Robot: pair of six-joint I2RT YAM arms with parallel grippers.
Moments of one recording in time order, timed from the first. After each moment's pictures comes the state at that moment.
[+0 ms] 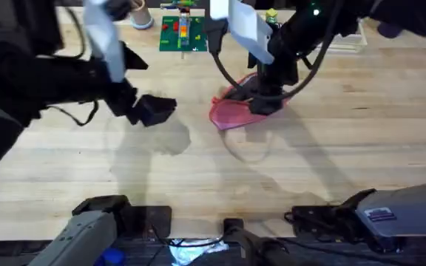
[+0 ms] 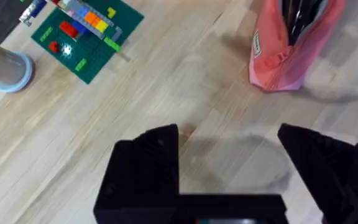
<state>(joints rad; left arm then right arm) 0.10 1.03 0.88 -0.80 0.60 0.83 0.50 1.63 1.49 -1.14 -0.18 -0.99</state>
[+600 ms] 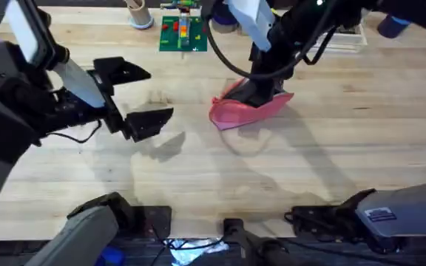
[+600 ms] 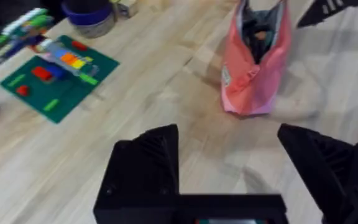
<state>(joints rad) 0.40 1.10 0.67 -0.71 1.13 1.13 0.50 1.63 1.52 -1.11 -0.19 -0.79</state>
